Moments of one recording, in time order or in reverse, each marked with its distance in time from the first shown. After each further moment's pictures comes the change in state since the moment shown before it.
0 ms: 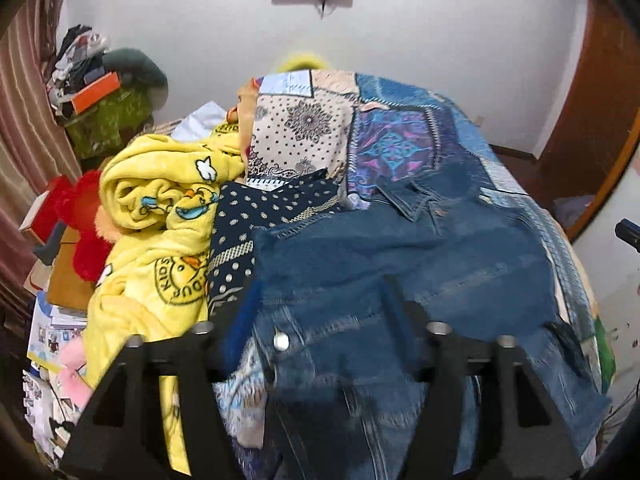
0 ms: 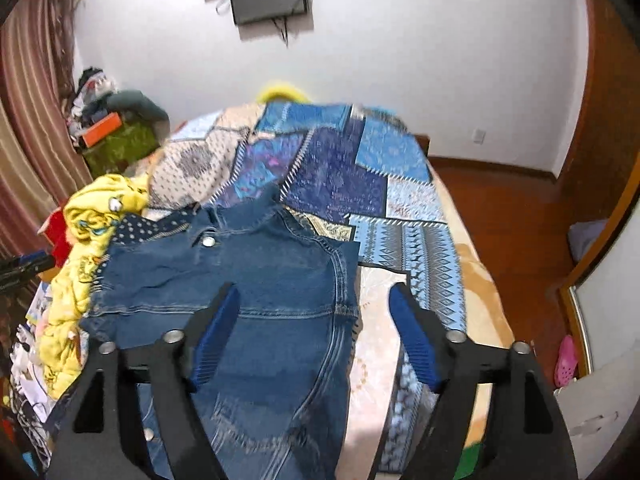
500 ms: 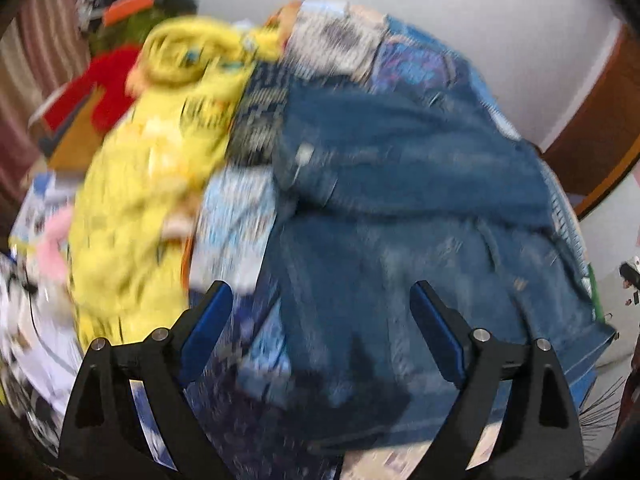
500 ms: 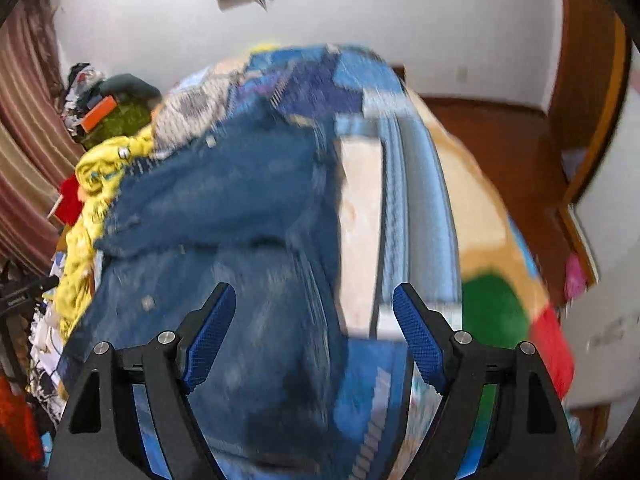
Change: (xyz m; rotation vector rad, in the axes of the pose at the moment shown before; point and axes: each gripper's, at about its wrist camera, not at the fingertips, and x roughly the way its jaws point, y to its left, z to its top) left arm -0.016 0.024 -0.158 -0.187 0.194 -0.023; right arm -0.034 -0.017 -0.128 0.144 0.177 0.014
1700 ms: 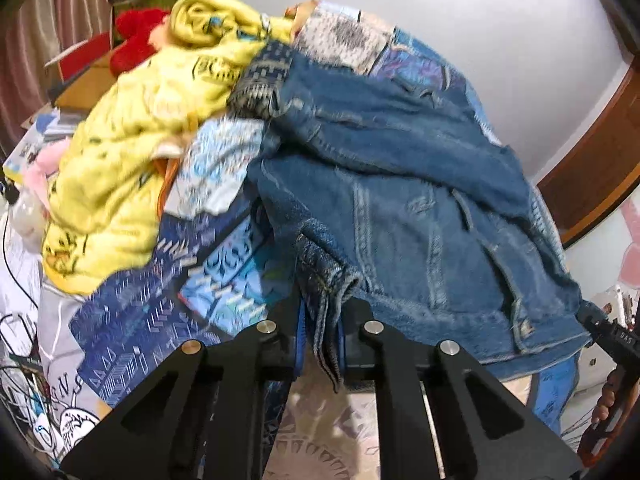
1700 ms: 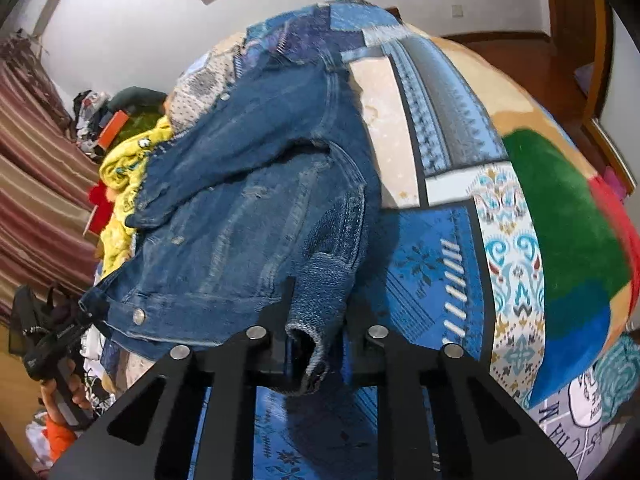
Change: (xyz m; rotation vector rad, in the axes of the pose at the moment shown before) left arm -0.013 -0.017 -0.065 -0.128 -0.098 -0.085; right arm 0.003 0.009 -0.067 0.160 0.044 0.159
